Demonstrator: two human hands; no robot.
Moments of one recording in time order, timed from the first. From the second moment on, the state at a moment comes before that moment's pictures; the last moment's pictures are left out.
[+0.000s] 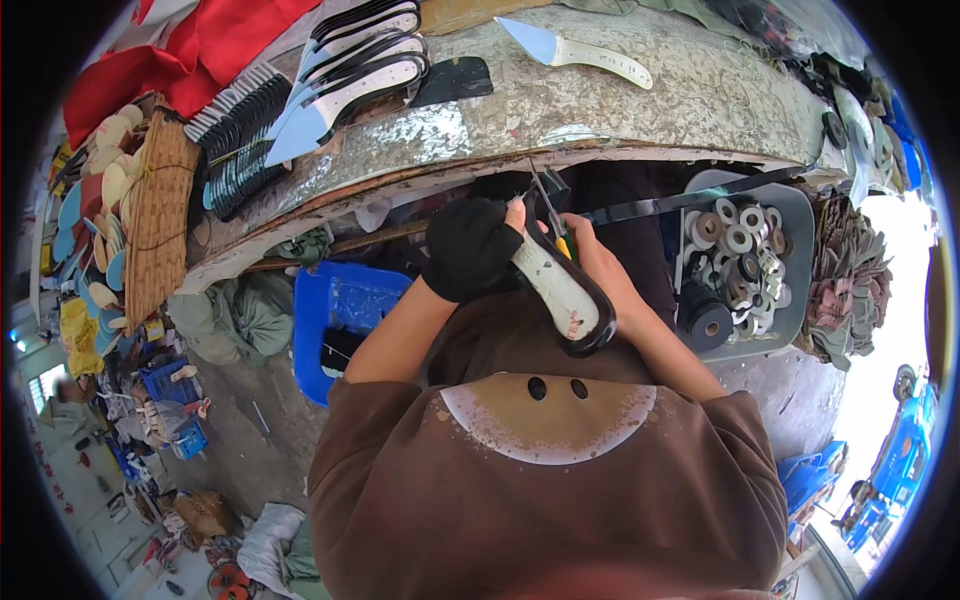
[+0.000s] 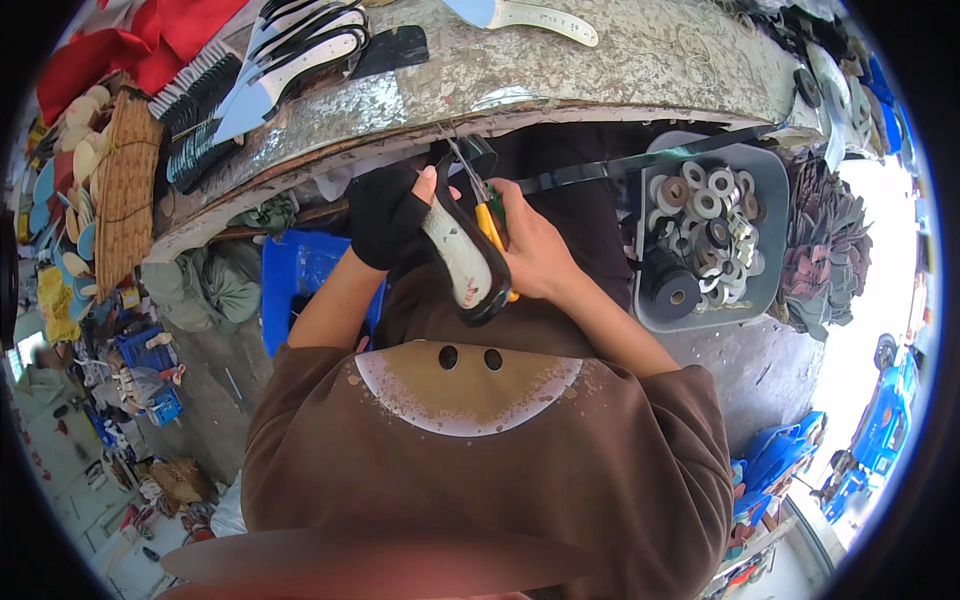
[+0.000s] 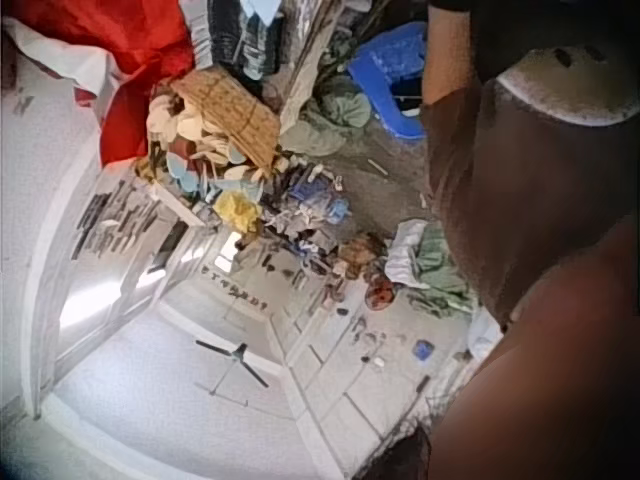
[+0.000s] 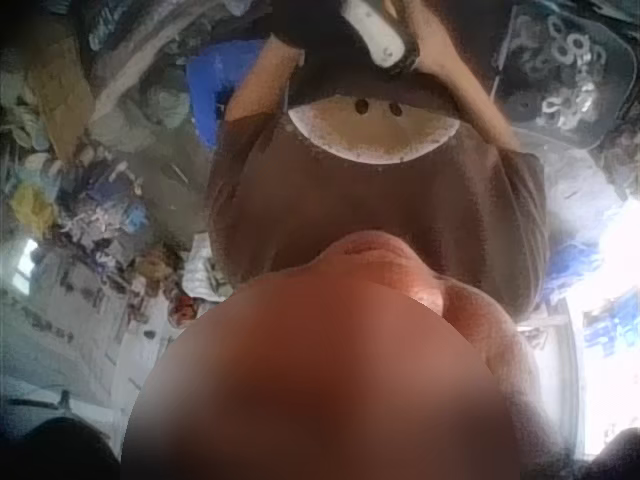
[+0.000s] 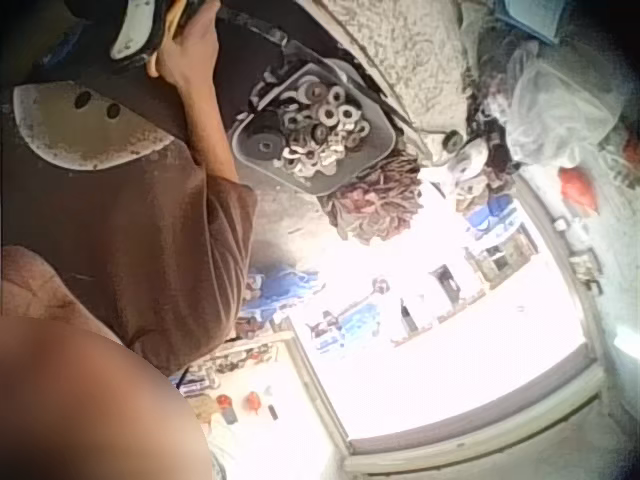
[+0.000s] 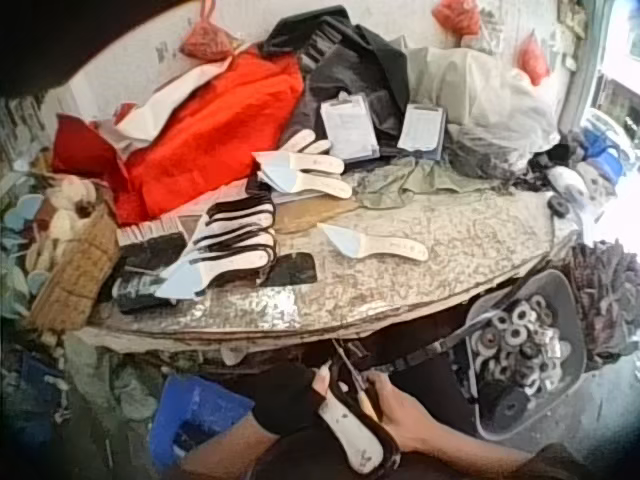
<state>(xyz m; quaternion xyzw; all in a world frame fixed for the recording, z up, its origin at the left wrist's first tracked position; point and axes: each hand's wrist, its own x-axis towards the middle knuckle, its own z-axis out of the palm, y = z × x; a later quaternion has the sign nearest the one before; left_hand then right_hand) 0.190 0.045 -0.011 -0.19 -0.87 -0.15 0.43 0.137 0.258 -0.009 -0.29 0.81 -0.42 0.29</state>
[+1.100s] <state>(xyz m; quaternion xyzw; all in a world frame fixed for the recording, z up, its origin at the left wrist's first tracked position) 0.158 0.056 0.000 0.21 -0.46 -0.84 0.20 0.083 0.220 -0.037 -0.41 0.70 -0.52 0.26</state>
